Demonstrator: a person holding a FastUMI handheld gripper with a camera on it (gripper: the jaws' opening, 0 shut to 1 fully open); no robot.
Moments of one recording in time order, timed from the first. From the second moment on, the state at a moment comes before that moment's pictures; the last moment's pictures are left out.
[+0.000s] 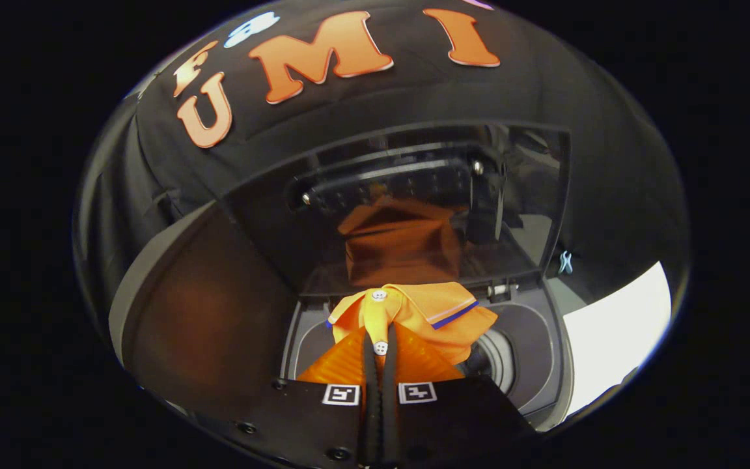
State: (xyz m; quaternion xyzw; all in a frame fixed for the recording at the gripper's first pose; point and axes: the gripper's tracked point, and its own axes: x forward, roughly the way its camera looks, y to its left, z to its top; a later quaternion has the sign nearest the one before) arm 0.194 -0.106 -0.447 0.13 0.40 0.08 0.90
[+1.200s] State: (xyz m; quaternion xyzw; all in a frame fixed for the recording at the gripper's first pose) arm 0.173 -0.120 -0.612 0.04 0.54 0.03 0.84
